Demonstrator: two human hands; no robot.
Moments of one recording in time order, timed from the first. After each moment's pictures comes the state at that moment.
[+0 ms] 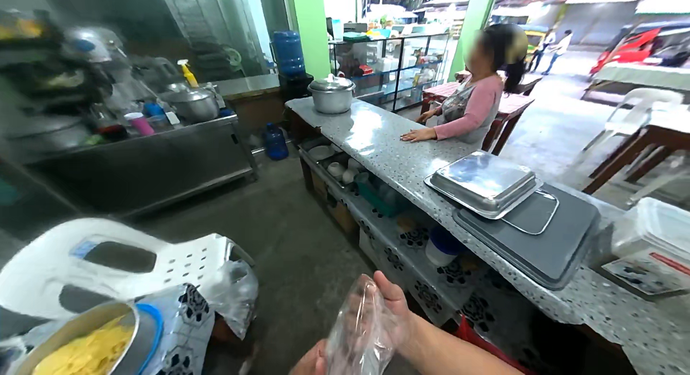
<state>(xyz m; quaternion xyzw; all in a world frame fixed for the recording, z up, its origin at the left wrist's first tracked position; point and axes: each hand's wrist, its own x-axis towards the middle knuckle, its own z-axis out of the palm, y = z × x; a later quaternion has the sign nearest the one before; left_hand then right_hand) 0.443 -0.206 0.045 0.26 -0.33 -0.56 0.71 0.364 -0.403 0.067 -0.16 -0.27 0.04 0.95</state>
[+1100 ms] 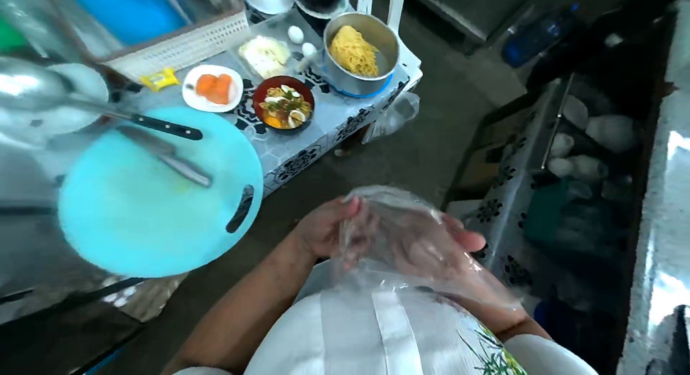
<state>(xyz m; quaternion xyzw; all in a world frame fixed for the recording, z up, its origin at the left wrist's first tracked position) 0.384 0.015 0.014 0.16 -0.14 -0.28 0.94 0.429 -0.194 0.067 -0.20 -0.20 0.50 0.82</state>
